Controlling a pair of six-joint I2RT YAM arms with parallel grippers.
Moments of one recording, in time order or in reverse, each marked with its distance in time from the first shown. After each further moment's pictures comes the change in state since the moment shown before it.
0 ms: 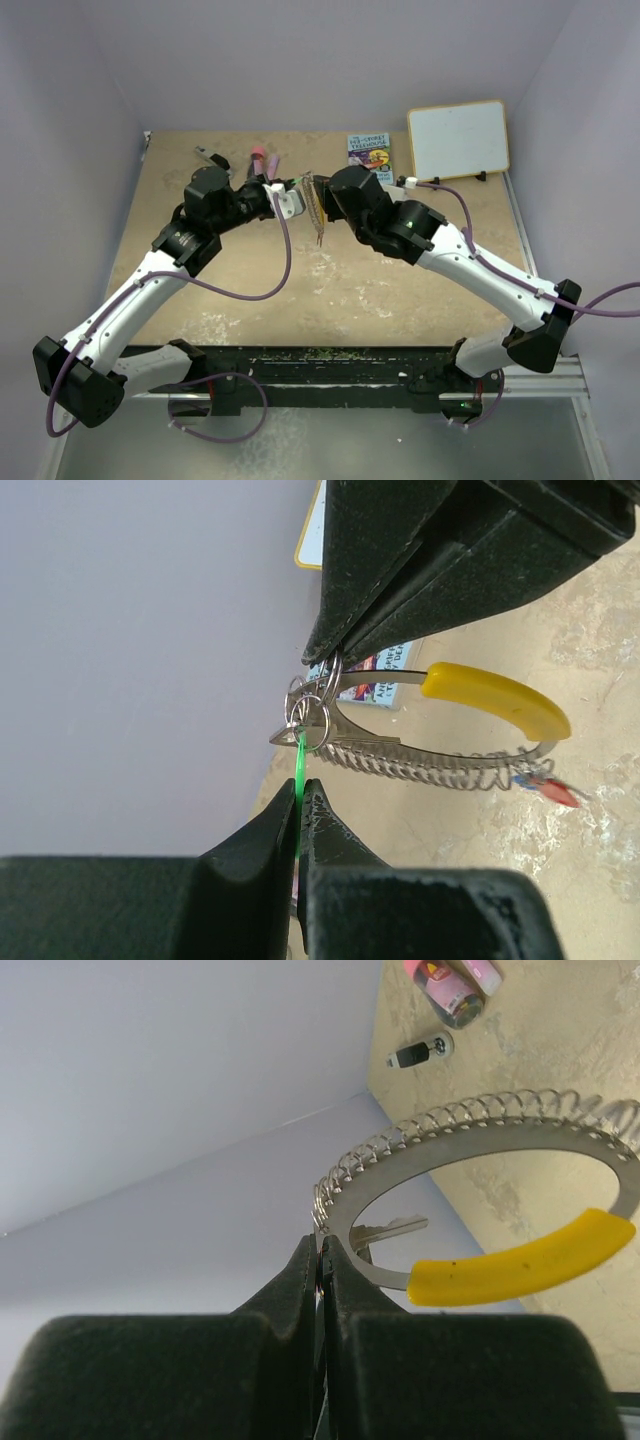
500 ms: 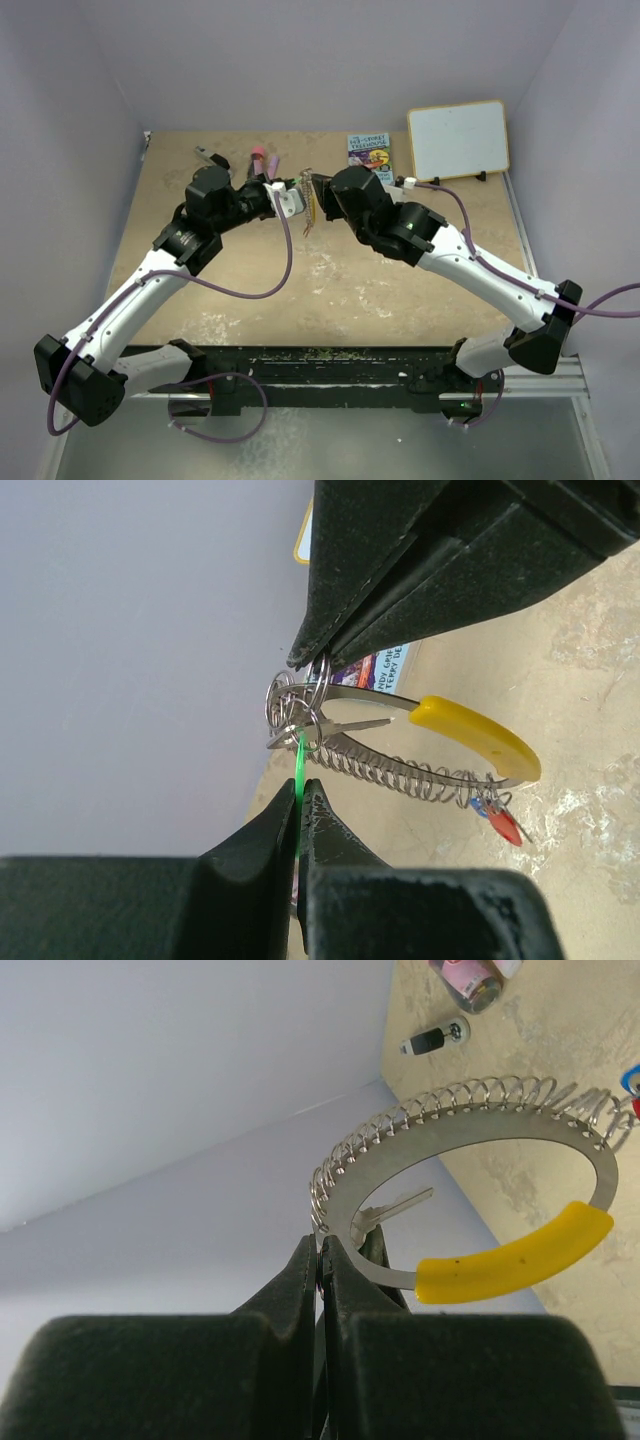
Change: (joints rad) left arm 0.000 0.008 0.000 0.003 -0.008 -0.012; right arm 0.000 -0.006 -0.023 0.059 -0.018 0.000
